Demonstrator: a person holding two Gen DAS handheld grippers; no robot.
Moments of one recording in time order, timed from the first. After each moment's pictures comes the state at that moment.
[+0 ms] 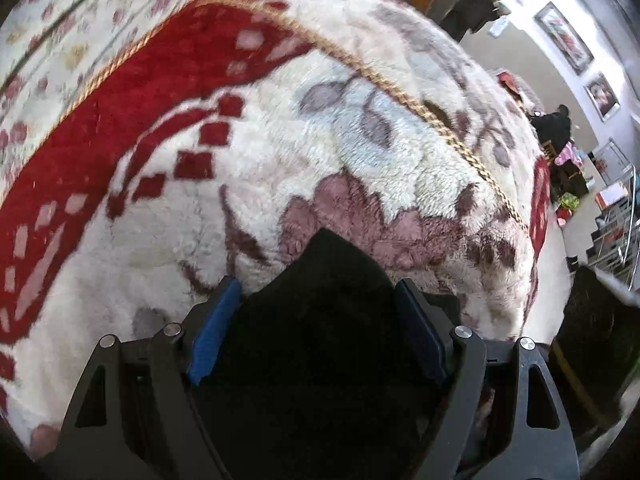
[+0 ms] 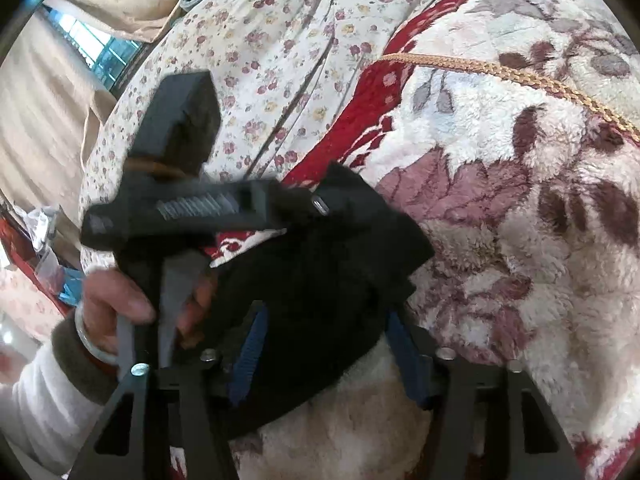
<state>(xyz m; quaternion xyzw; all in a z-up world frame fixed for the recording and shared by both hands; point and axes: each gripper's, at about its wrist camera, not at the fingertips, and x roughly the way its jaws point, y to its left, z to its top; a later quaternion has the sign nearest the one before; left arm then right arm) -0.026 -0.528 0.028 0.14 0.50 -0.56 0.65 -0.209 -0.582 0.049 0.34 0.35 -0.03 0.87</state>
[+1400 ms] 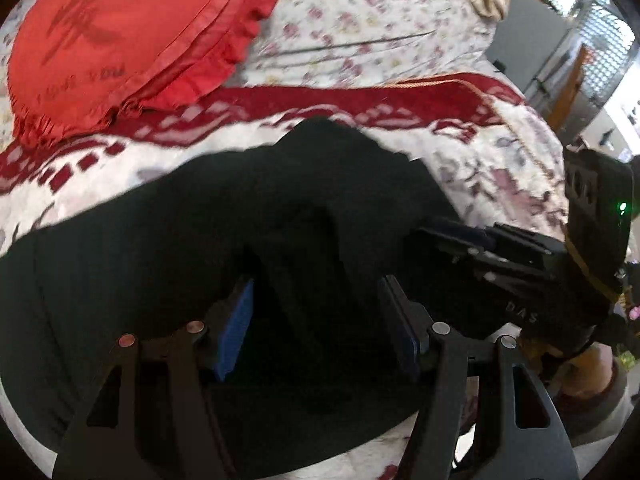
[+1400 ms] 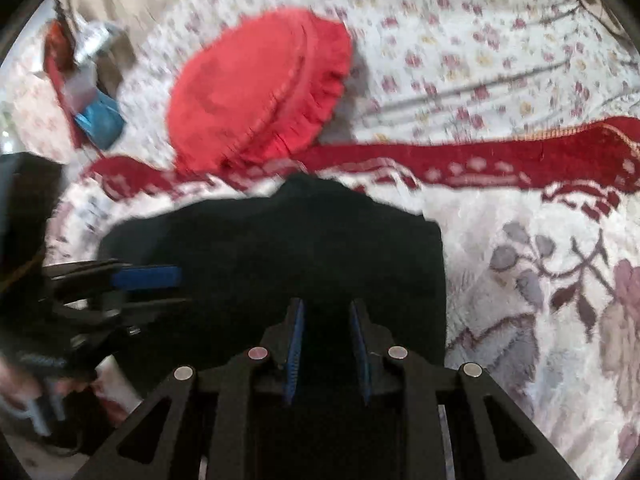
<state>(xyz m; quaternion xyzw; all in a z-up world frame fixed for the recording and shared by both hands) -0.068 -0.201 0.042 0.01 0.50 -0.30 0.81 -0.099 -0.385 0.063 0.09 0.47 0.10 0.87</state>
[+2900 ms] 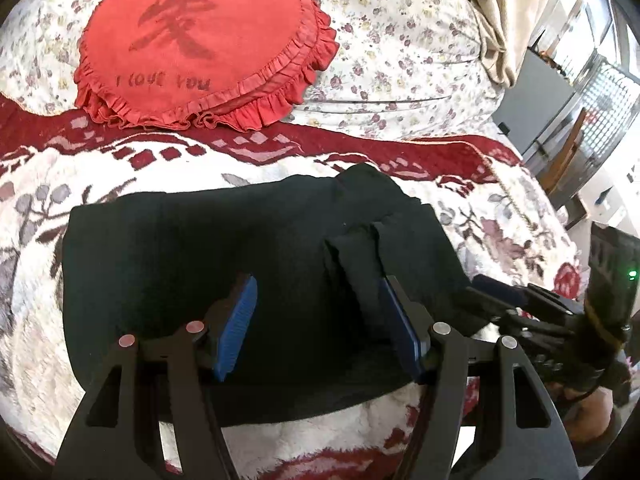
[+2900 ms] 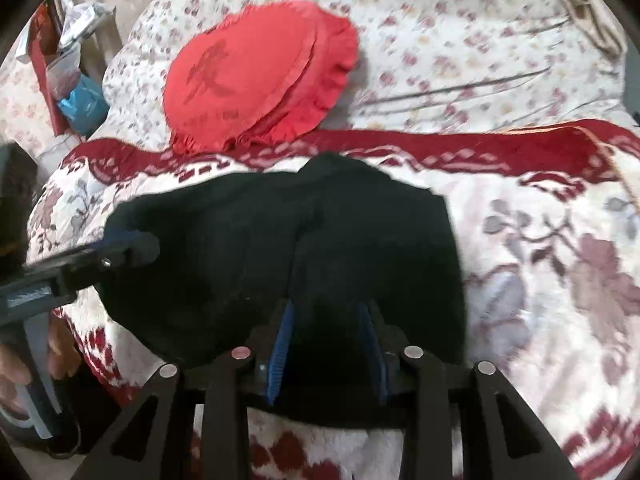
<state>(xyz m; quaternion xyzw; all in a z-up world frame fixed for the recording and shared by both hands) -0.091 -0.118 0.077 -0.09 0.46 -0.28 0.84 -0.158 -0.344 0.117 0.07 0.48 0.05 0.88</state>
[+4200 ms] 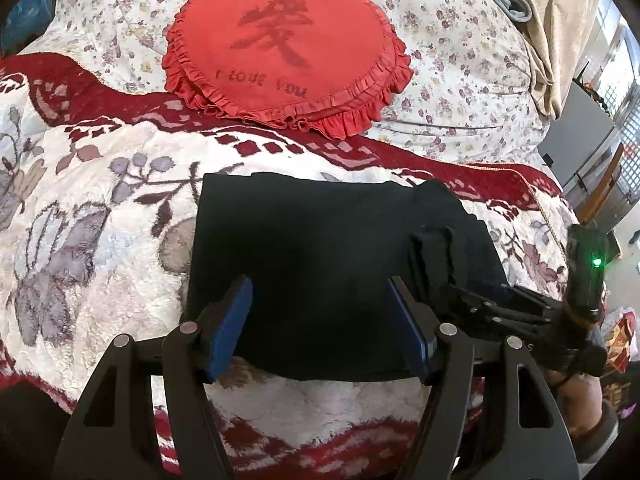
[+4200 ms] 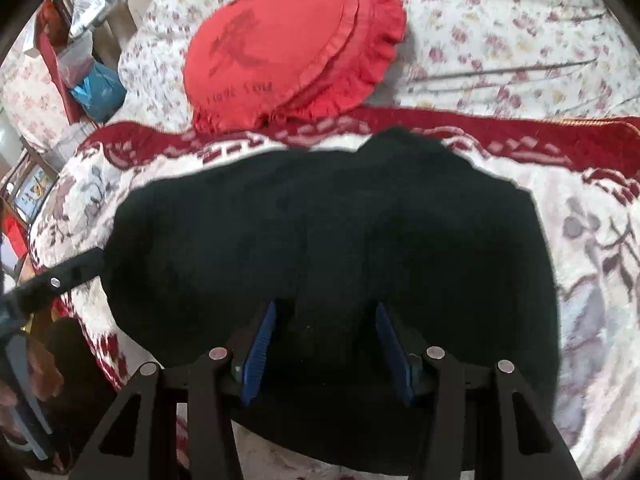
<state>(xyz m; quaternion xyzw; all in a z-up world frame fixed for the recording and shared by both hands) -0.111 -0.054 0.078 -0.10 0.45 -0.17 0.87 -0.115 -0.301 0.076 0.07 0.51 0.11 0.85</state>
